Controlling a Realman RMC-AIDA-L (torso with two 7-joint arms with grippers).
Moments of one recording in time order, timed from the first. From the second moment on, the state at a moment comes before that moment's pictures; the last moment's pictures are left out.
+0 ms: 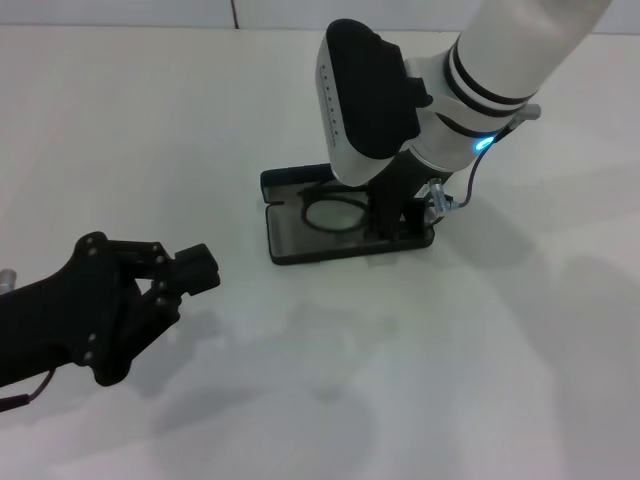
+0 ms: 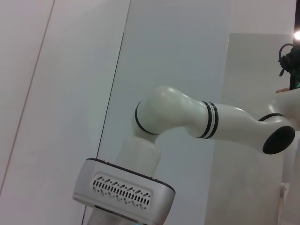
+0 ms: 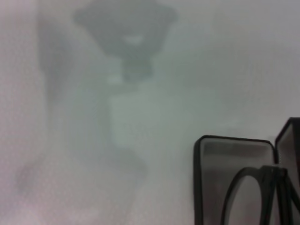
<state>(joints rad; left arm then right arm) -0.21 -2.01 1.02 0.54 1.36 1.97 -1.08 1.19 2.03 -1.86 -0.73 -2.21 -1.17 1.97</state>
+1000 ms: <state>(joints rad) -0.20 -2.02 1.02 0.51 1.36 1.97 -1.04 1.22 2.03 -1.93 -0.74 -2.22 -1.16 1.94</state>
